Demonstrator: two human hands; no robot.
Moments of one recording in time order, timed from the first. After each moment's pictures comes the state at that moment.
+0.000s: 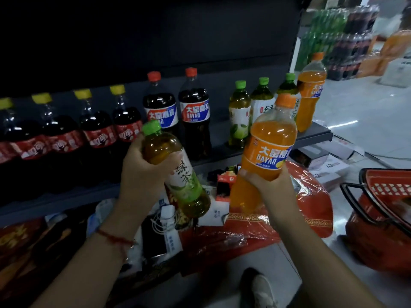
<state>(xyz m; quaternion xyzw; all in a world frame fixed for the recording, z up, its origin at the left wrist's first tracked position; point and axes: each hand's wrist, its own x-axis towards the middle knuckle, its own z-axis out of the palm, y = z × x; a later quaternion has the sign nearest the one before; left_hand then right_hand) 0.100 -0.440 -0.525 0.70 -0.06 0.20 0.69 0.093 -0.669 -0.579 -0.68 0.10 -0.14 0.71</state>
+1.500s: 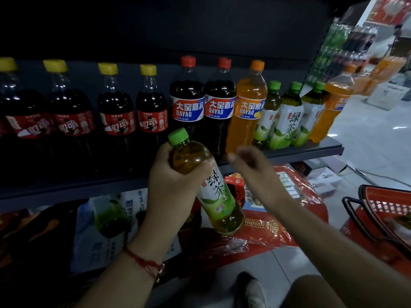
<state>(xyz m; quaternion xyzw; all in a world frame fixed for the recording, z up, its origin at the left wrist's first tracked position) 0.102 -0.418 -0.550 0.67 0.00 0.14 0.72 0.142 -0.593 -0.556 -0.84 -0.03 -0.05 0.54</state>
